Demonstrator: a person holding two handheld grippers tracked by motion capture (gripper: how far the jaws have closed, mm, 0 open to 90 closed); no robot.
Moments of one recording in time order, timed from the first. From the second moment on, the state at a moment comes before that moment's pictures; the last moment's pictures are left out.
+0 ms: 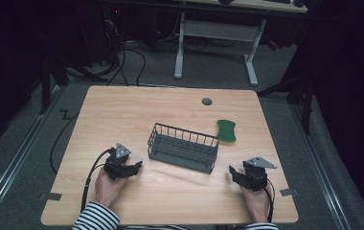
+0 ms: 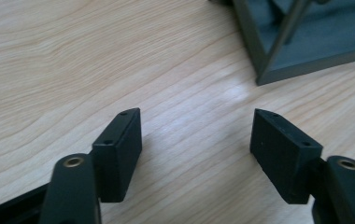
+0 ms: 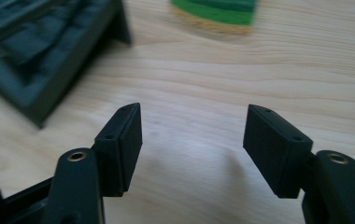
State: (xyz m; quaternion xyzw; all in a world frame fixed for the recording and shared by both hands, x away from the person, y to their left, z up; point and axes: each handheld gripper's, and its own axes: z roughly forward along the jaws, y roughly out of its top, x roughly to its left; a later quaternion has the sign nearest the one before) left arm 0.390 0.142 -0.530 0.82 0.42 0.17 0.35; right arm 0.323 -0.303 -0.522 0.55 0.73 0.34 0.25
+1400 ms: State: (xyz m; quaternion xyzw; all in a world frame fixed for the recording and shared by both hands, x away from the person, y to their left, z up) left arm 0.409 0.111 -0.517 0.82 0.38 0.15 0.40; right arm 0.330 -0.242 -0.522 0.46 0.79 0.38 0.17
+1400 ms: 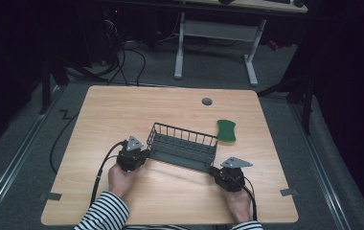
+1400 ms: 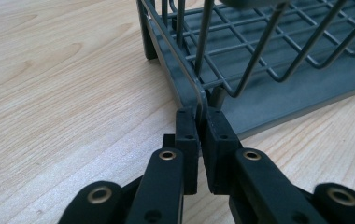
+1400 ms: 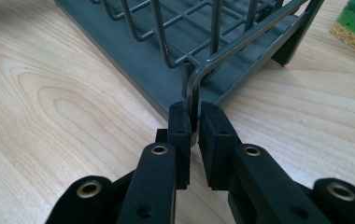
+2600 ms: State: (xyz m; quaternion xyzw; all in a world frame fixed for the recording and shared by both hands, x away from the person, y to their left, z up) left arm 0.443 0.176 -0.518 0.77 0.47 0.16 0.40; right arm 0.405 -0.182 -0.515 0.48 0.78 0.38 0.14
